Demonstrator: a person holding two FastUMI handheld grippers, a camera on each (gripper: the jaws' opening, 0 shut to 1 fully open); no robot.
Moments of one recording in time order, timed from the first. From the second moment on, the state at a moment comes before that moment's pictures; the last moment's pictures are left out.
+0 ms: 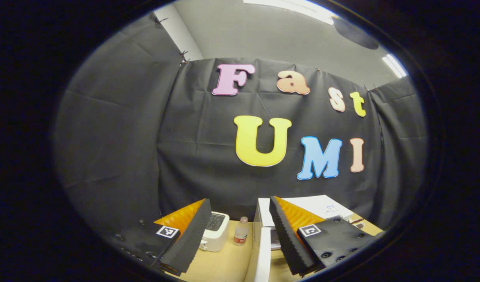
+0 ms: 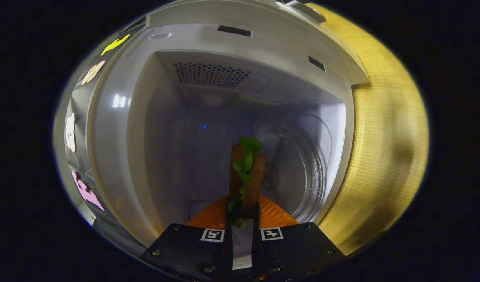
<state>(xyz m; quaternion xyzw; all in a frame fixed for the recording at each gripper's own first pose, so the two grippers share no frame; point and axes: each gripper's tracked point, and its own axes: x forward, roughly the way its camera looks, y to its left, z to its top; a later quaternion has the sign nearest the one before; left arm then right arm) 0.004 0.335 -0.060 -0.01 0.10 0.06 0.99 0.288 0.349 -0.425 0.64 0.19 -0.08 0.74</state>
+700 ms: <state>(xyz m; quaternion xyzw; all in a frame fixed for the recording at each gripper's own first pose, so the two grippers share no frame) 0.002 0.341 -0.056 -0.02 0.09 0.07 0.99 0.239 0.345 -0.425 0.53 0.27 -0.07 0.80</state>
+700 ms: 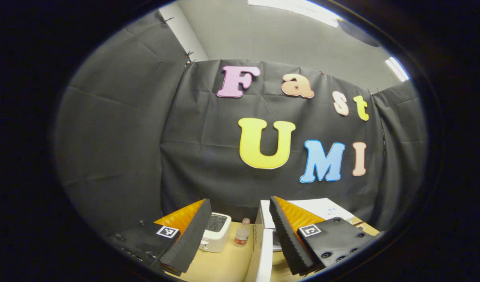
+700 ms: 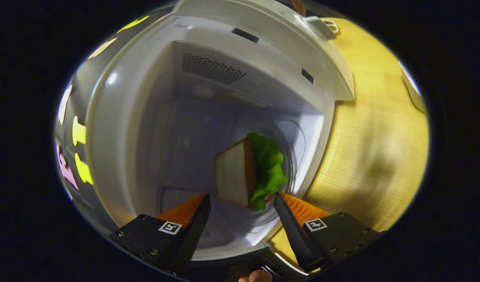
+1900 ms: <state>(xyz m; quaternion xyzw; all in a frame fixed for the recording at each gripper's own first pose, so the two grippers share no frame) -0.009 0.207 -0.073 0.01 0.07 -0.03 1.00 0.025 0.152 -0.047 0.05 -0.02 0.02 1.00</state>
